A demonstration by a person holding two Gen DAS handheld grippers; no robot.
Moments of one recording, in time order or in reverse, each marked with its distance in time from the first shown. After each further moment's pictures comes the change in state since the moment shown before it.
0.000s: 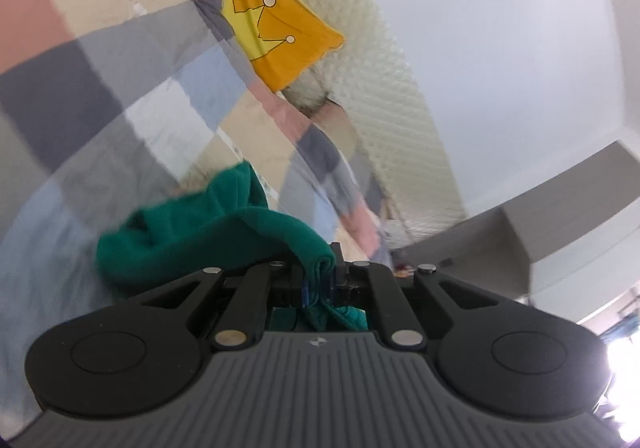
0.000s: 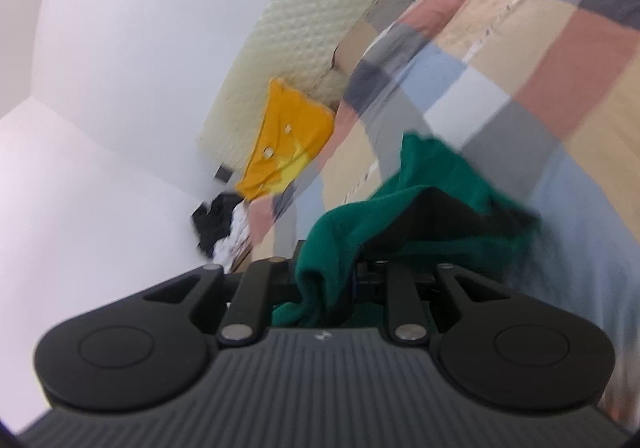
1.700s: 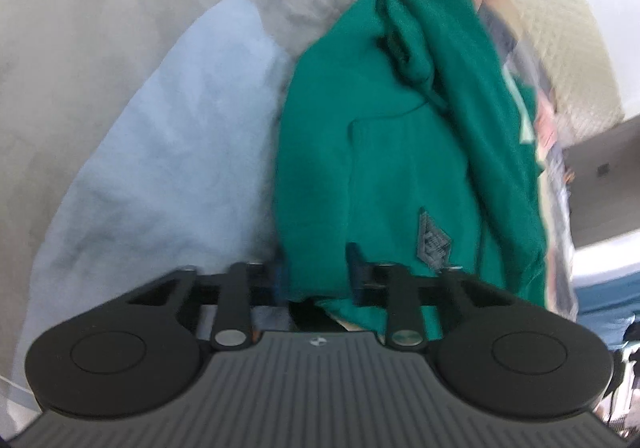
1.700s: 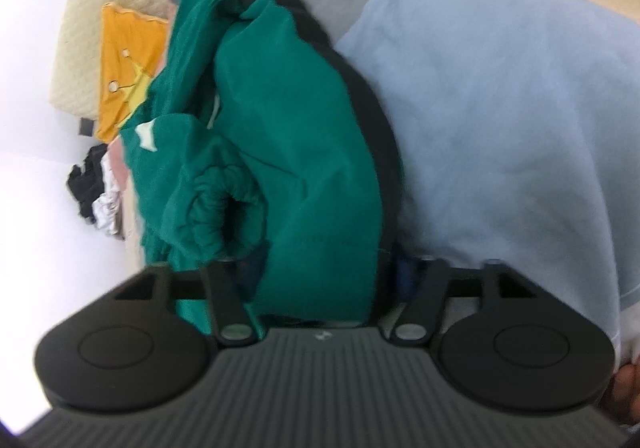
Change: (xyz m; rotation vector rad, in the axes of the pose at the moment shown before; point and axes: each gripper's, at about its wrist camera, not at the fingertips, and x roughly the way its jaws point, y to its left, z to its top) left arm 0.067 0.179 -0.105 0.051 0.265 0.408; right arm 0.100 -0.131 -0.100 0.214 0.286 -0.313
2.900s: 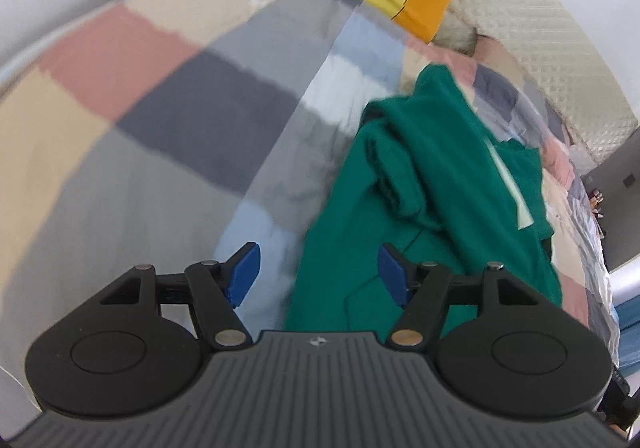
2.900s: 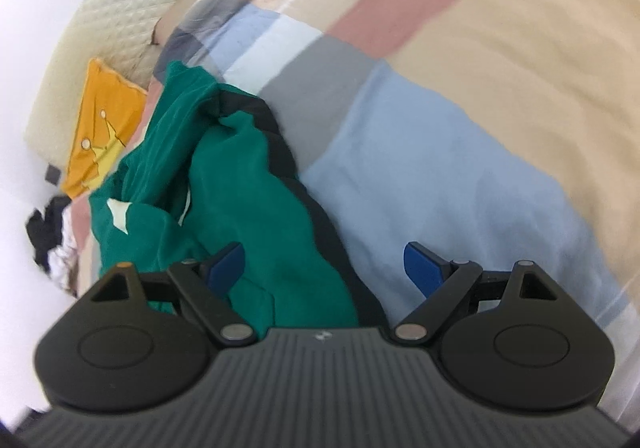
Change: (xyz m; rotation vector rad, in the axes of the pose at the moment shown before) left arm -0.073 -0.035 0.082 0.149 -0.185 0.146; right arm -0.035 0.002 0.024 -0.057 -0.289 -0.157
